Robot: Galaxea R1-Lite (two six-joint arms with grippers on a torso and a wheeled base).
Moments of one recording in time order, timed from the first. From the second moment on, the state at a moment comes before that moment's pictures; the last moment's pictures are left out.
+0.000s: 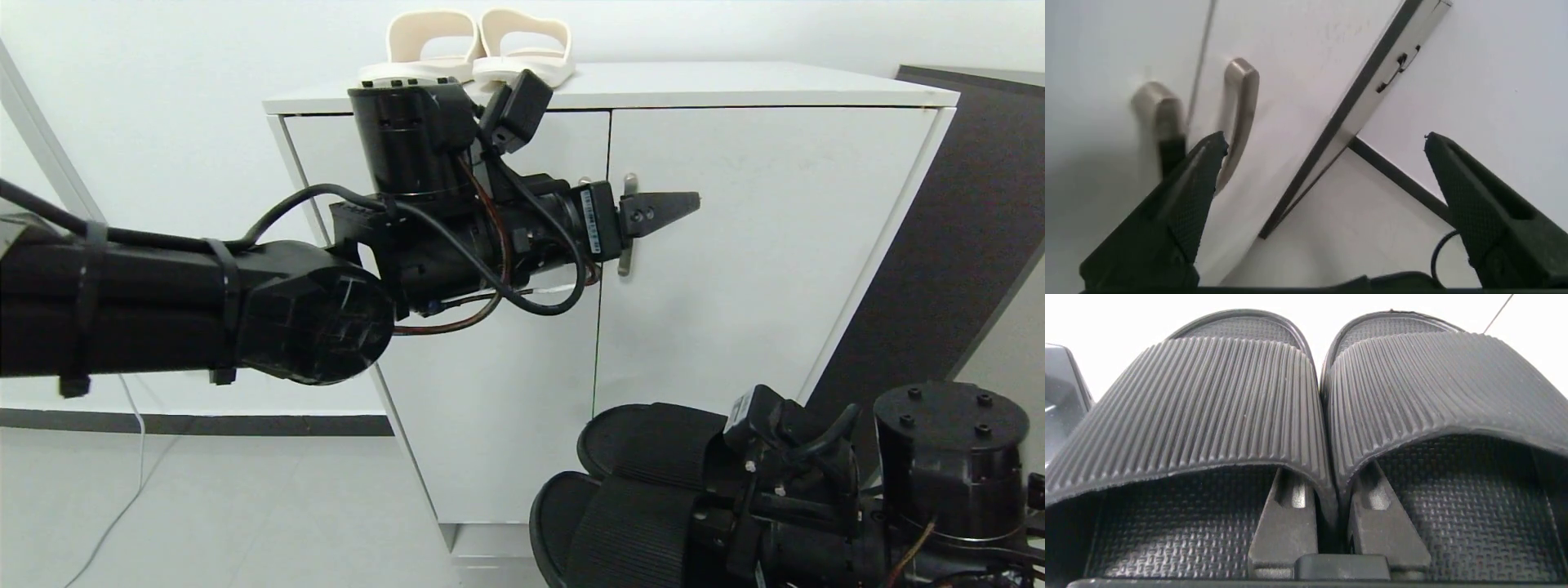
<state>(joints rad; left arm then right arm) -0.68 1.87 -1.39 -0.56 -0.36 -0.31 0.82 1.55 -0.47 -0.73 0.15 -0.09</state>
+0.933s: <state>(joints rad) -0.69 1.91 -1.37 -0.57 -0.31 -0.31 0.85 1.51 -0.41 -0.72 0.27 -0.15</state>
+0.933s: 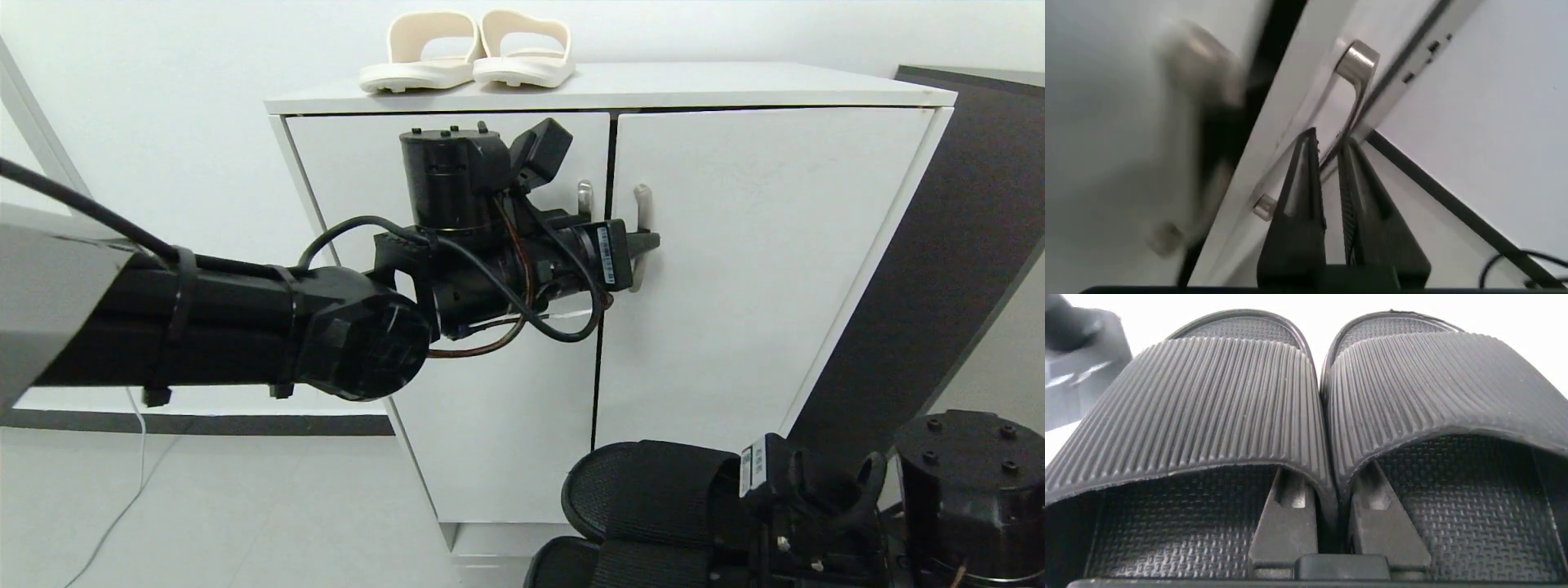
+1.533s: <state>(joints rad) -0.75 1.70 -1.16 -0.57 -0.31 -0.32 0.87 1.48 -0.39 -0.72 0.28 -0.16</state>
